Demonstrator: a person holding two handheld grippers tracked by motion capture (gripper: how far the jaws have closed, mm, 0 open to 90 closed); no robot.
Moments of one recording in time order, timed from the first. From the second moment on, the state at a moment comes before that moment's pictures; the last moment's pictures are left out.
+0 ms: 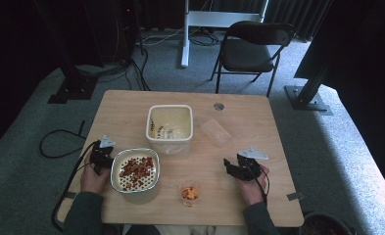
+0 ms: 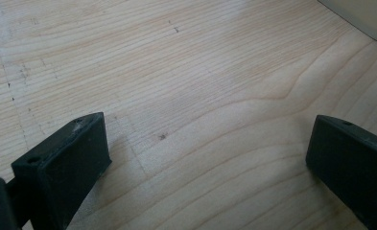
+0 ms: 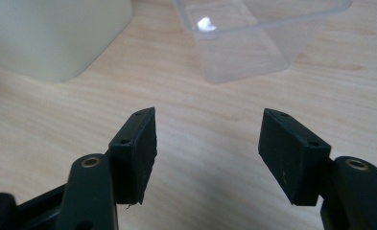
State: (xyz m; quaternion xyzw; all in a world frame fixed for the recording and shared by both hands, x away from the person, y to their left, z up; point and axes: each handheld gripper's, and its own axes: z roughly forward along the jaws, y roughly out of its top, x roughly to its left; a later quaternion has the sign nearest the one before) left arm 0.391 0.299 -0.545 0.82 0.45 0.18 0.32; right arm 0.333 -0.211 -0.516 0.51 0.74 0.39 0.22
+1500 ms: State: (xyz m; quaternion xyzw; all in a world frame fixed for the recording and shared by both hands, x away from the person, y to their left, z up) left arm 0.392 0.299 -0.545 0.81 0.45 0.18 0.32; right arm 0.457 -0.256 -0.495 0.59 0.69 0.38 0.18
